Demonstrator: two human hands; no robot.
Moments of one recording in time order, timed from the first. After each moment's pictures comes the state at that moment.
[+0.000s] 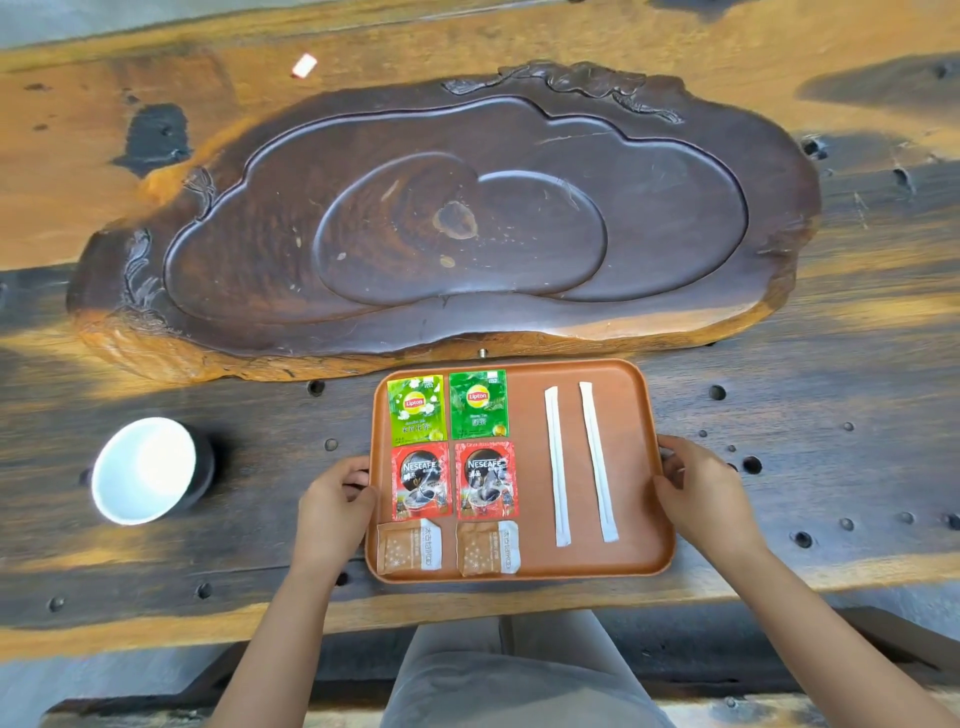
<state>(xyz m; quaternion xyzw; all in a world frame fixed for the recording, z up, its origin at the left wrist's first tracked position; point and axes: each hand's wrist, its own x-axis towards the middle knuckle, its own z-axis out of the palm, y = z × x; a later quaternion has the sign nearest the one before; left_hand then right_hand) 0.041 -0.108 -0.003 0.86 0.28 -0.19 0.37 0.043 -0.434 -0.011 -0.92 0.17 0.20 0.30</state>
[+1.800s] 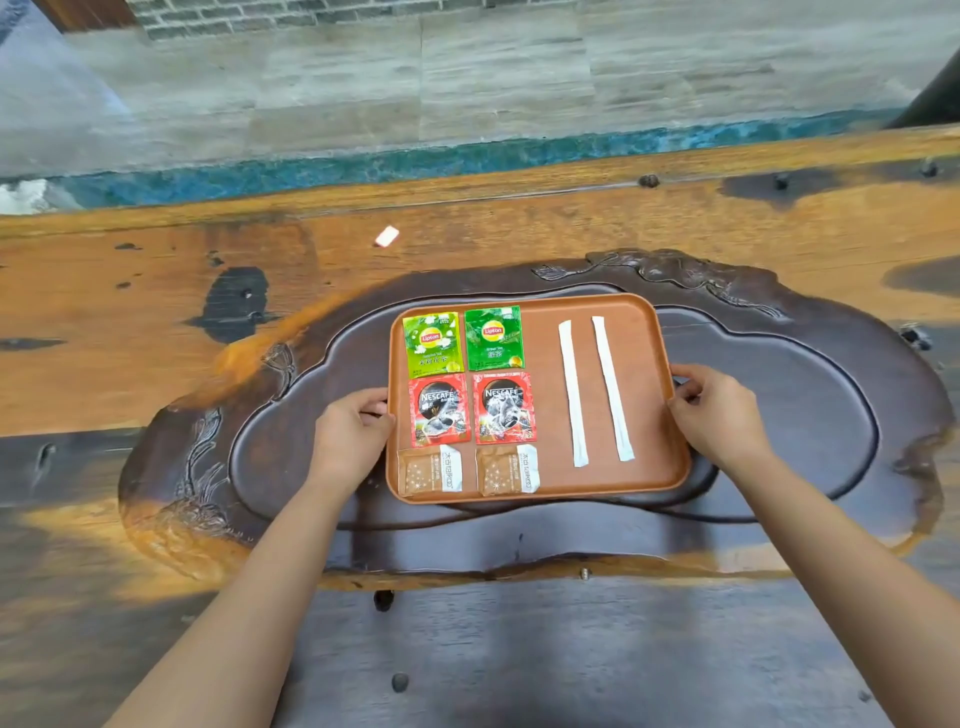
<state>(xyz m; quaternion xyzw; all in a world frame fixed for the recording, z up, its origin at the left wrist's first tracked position) 0.312 -0.017 -0.011 0.88 0.20 -0.08 0.42 0.327 -0.361 -0.007 -0.94 0.16 0.07 0.28</state>
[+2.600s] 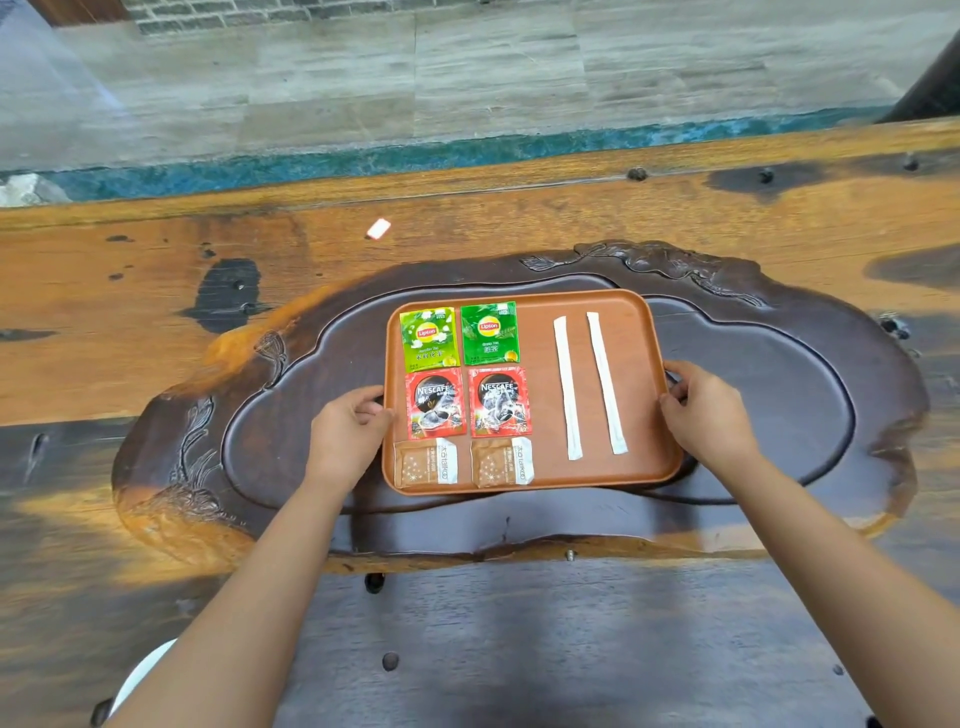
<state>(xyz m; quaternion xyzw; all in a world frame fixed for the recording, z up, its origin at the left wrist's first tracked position) 0.298 -0.025 -0.010 0.88 0.21 -0.08 0.42 0.310 -0.363 0.000 -0.95 0.13 0.07 0.27</state>
